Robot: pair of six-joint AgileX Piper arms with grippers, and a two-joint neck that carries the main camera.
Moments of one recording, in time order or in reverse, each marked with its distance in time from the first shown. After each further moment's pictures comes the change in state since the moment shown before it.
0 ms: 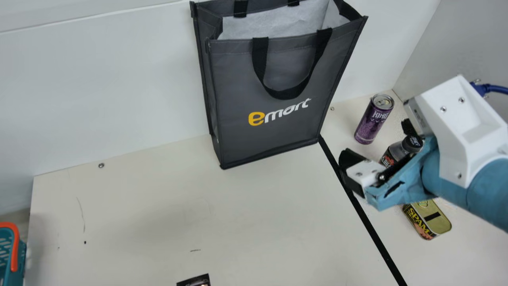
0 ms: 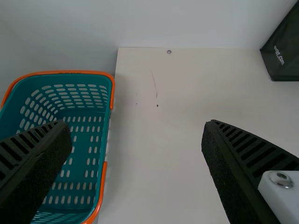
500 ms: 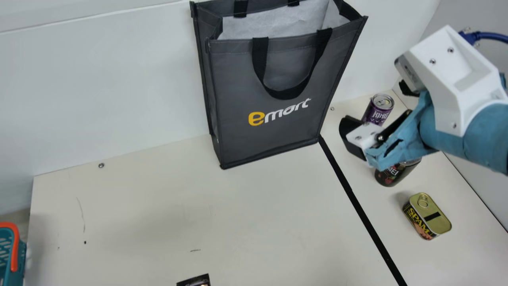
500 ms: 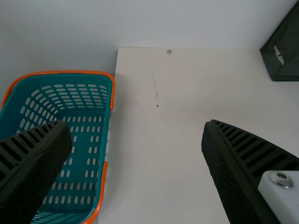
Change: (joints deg) left arm 0.0 0.0 0.0 0.0 0.0 0.0; right arm -4.1 9.9 -12.2 3.5 1.5 -11.9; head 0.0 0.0
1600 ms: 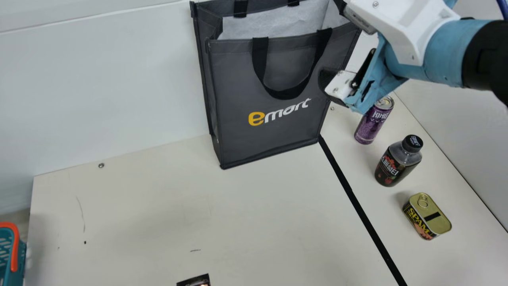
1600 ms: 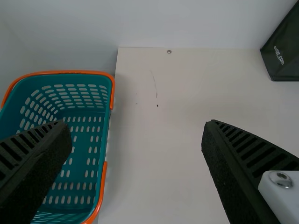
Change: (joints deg) left arm 0.0 0.0 0.0 0.0 0.0 0.0; right arm 3.2 17.5 -22.4 1.5 0.9 -19.0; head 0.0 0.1
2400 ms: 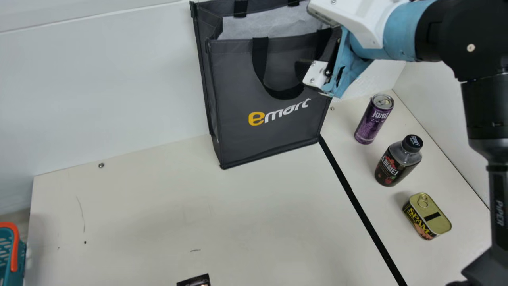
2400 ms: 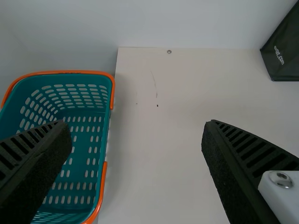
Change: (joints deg) left arm 0.0 0.0 0.0 0.0 0.0 0.0; right arm 1.2 10.2 -8.6 4.5 0.0 -10.5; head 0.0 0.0
